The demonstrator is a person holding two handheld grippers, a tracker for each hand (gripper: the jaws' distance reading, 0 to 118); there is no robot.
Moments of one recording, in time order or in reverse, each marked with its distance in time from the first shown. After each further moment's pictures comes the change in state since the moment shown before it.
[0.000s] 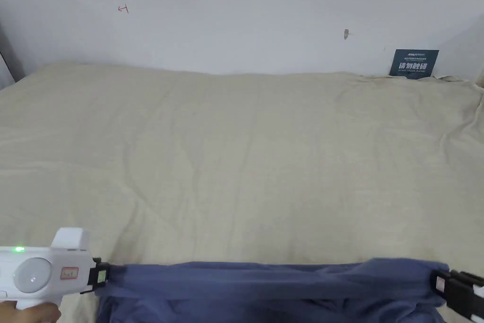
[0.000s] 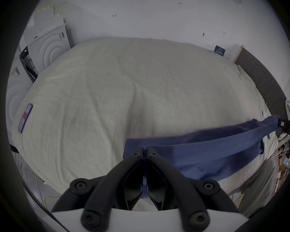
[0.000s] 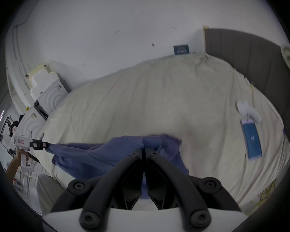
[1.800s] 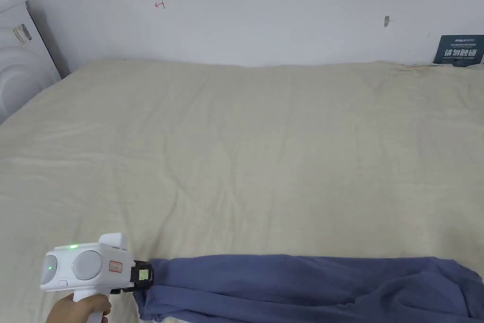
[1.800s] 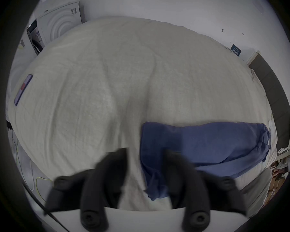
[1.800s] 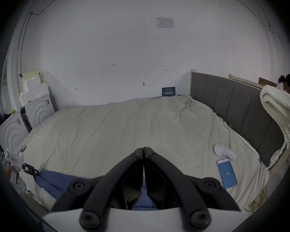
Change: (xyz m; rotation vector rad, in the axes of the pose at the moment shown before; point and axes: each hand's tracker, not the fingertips) left arm -0.031 -0.020 -0.030 -0.096 0.011 0.152; right arm -0.062 0.046 0.054 0.374 -0.179 0.118
